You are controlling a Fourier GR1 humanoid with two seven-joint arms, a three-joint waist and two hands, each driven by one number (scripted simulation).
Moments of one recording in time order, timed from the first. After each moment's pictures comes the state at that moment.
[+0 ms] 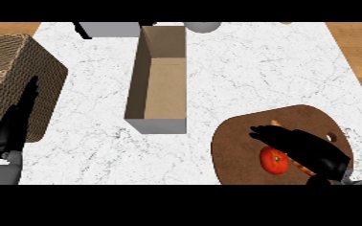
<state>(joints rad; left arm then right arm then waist) -0.08 0.44 0.08 -1.34 -0.13 0.17 0.07 0.00 -0.52 0.25 -1.66 0.74 0.60 -0.30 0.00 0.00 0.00</state>
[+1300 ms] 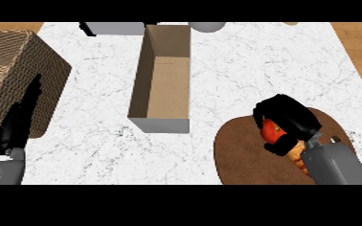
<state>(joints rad) -0.11 0.39 0.14 -1.31 -0.19 0.11 0.03 -0.24 -0.36 0.19 -1.37 1.01 0.24 -0.38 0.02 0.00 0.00</state>
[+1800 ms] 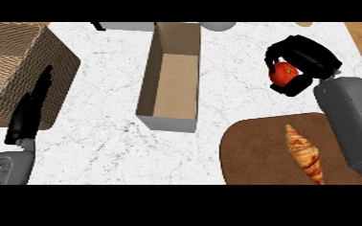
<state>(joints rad) -0.17 0.37 0.10 -1.32 -0.21 0.11 0.06 -0.70 -0.44 0.04 -0.95 0.93 0.14 -0.71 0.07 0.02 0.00</state>
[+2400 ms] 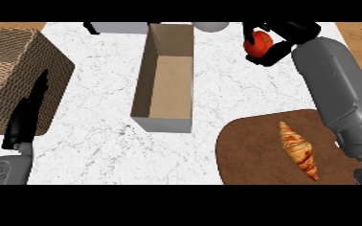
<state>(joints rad) -0.14 0.37 0.12 -1.31 -0.22 0.12 0.06 -1.02 -0.35 -0.04 -0.64 0.82 0.13 -0.95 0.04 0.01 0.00</state>
